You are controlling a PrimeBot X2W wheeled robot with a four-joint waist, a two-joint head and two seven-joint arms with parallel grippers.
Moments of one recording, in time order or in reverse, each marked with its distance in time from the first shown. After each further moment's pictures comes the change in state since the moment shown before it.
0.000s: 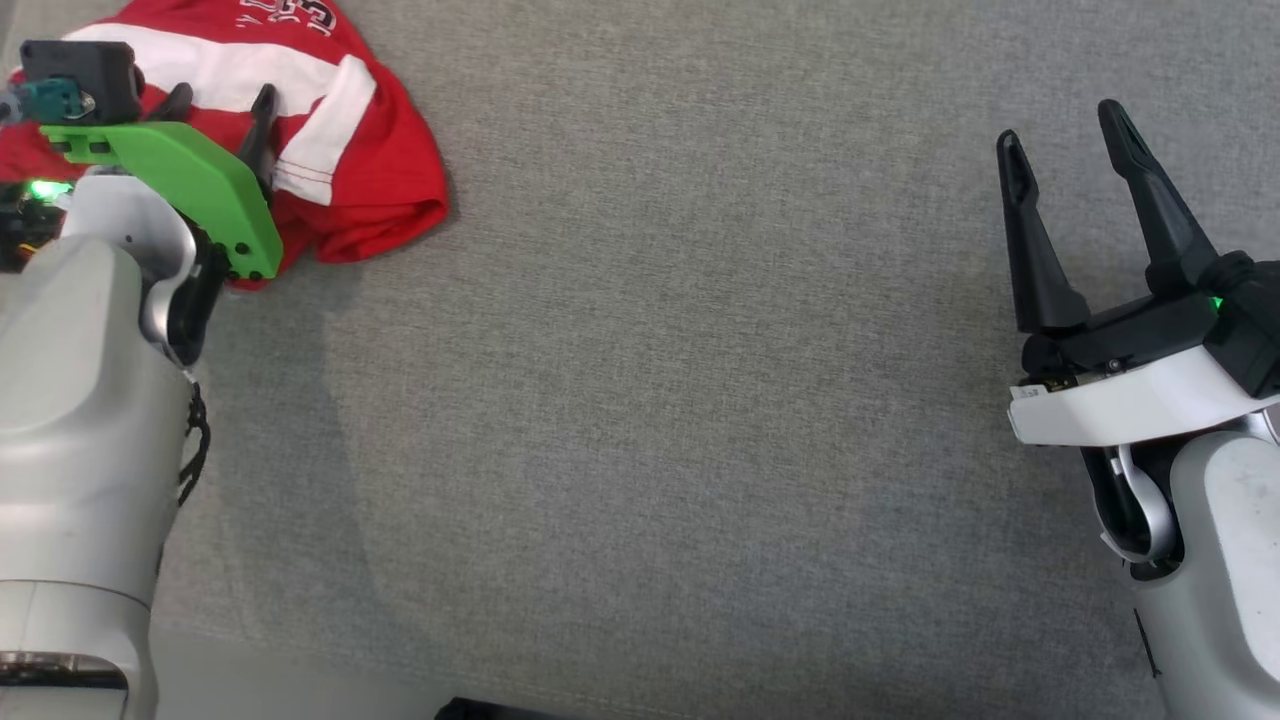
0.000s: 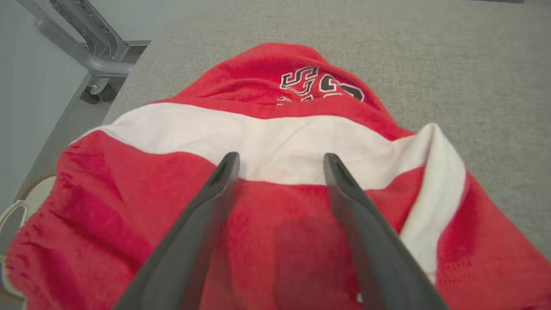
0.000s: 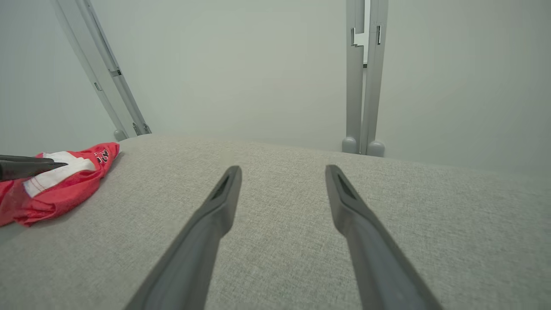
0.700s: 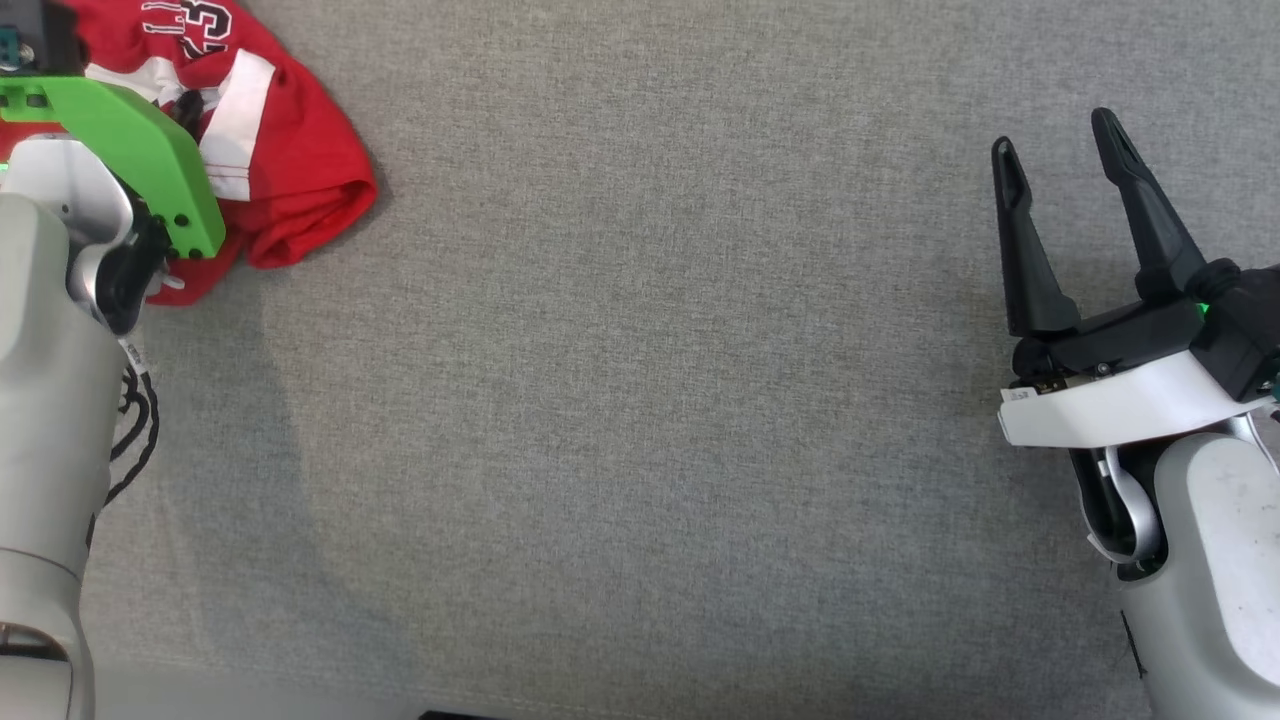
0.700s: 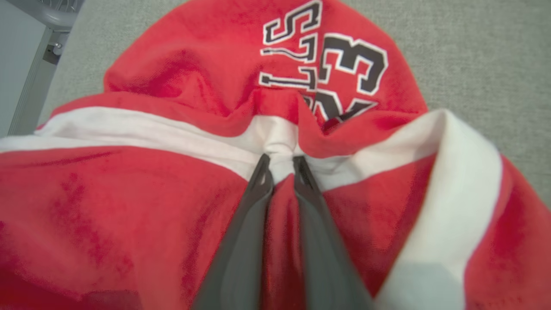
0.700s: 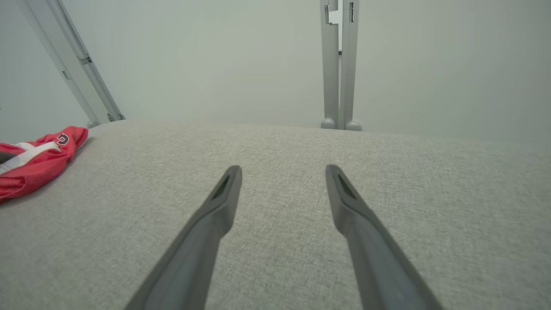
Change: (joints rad) left arm -0.110 0.088 -0.175 0.137 -0.179 -0.003 0.147; right arm -0.002 0.017 -0.002 0.037 -0.011 0.000 -0.034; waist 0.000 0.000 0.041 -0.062
